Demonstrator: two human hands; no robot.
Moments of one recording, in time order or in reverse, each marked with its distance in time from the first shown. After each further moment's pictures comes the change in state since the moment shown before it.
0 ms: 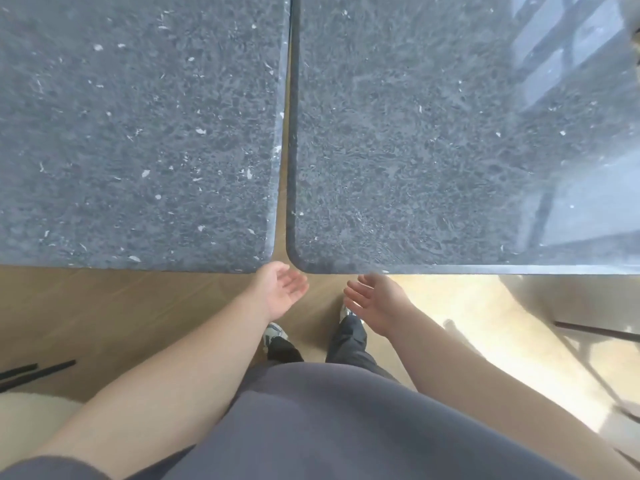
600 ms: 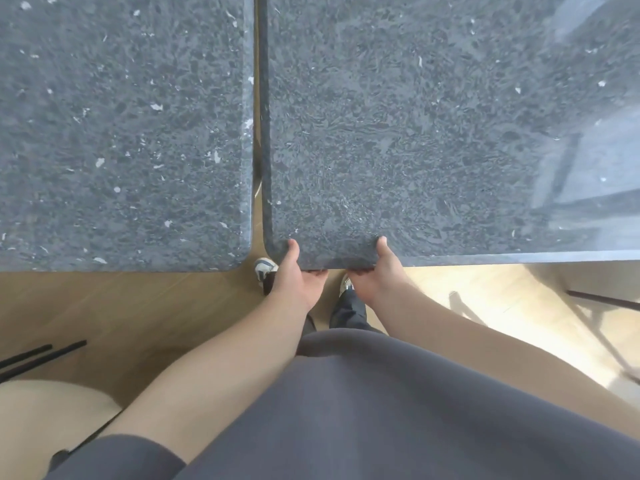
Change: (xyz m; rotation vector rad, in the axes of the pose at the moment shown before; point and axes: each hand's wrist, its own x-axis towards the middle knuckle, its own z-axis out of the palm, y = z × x) left_hand 0.063 -0.052 0.070 -0.398 -0.050 0.032; right_hand 0.073 -0.039 -0.005 0.516 0.099 0.087
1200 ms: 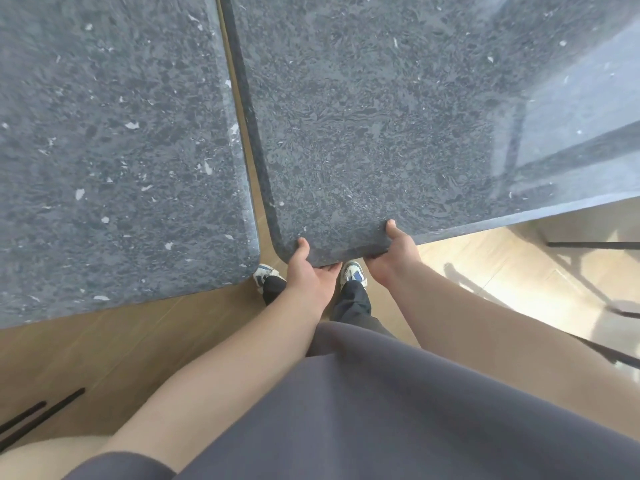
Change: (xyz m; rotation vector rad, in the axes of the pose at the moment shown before) left_hand 0.012 0.017 -0.009 0.060 -0.043 -0.088; right_hand -0.006 0.013 0.013 0.138 0.068 -0.139
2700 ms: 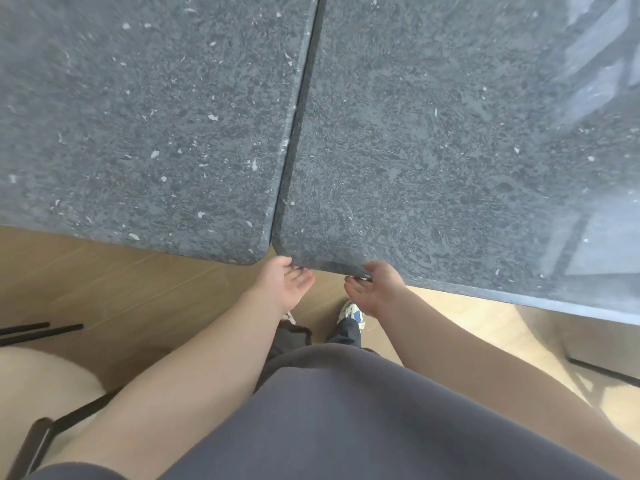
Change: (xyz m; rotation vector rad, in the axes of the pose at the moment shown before) left_hand -0.051 0.020 -0.013 0.140 0.118 0.102; right_hand -0.032 -0.013 -0.005 -0.534 -0.136 0.128
